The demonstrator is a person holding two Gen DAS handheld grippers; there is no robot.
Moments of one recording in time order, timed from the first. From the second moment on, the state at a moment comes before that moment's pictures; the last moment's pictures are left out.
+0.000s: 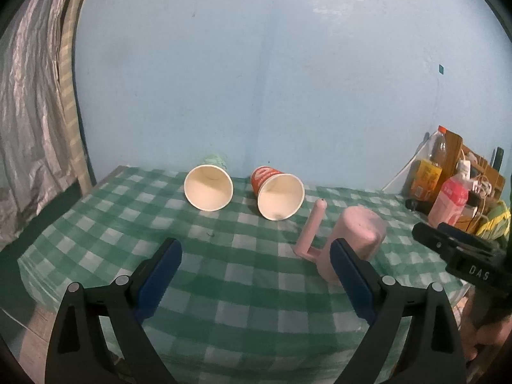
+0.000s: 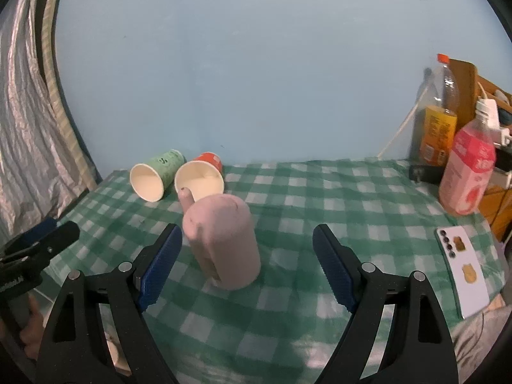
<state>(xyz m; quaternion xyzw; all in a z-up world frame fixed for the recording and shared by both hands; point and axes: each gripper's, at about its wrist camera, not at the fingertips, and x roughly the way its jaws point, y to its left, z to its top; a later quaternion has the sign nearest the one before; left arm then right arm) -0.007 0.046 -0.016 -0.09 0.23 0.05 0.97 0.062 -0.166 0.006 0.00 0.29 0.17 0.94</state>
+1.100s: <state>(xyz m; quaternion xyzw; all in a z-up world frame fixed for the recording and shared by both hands) -0.036 0.030 -0.008 -0.07 0.19 0.05 0.98 0.039 -0.173 -0.004 0.00 0.30 0.16 0.94</state>
